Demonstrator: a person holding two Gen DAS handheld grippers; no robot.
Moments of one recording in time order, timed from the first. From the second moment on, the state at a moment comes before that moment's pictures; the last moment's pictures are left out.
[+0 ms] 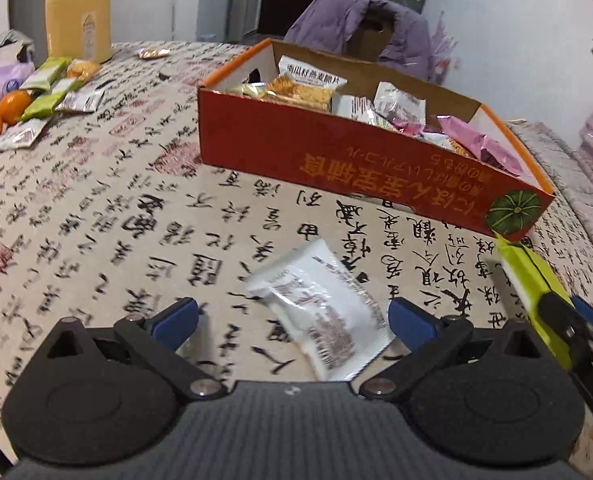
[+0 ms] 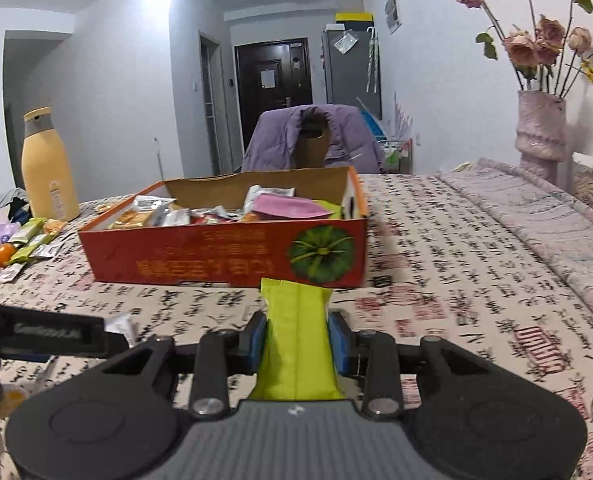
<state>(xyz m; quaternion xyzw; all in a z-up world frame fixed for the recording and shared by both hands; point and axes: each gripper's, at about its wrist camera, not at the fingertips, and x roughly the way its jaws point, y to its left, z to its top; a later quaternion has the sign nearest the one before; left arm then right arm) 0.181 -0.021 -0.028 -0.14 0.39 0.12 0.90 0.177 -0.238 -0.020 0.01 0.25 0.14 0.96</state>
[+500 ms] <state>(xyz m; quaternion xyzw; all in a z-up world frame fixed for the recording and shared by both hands) 0.193 -0.047 -0.028 -0.11 0.39 0.17 0.90 0.172 -0.233 -0.022 -0.01 0.23 0.16 0.96</state>
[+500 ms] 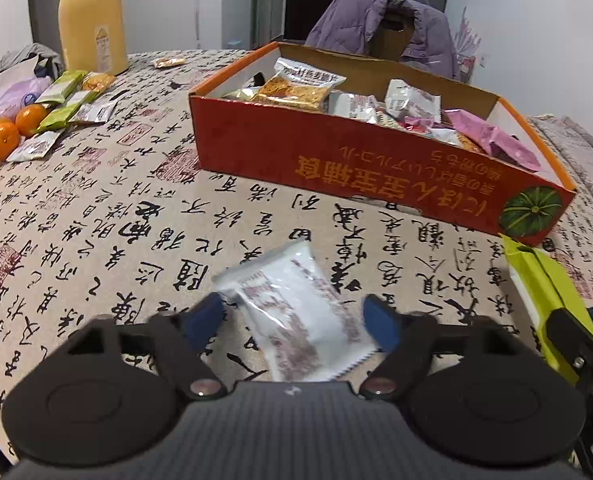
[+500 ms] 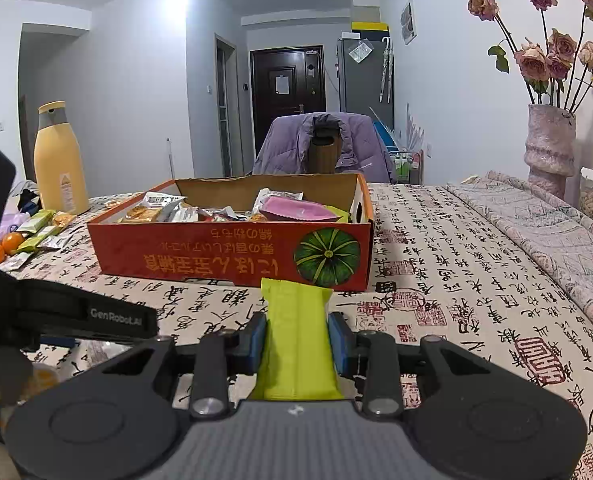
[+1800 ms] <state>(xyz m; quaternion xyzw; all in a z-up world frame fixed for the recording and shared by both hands) 0.223 -0.026 0.054 -0.06 0.28 0.06 0.96 0.217 -0.205 0.052 -0.01 0.16 0.15 0.98</state>
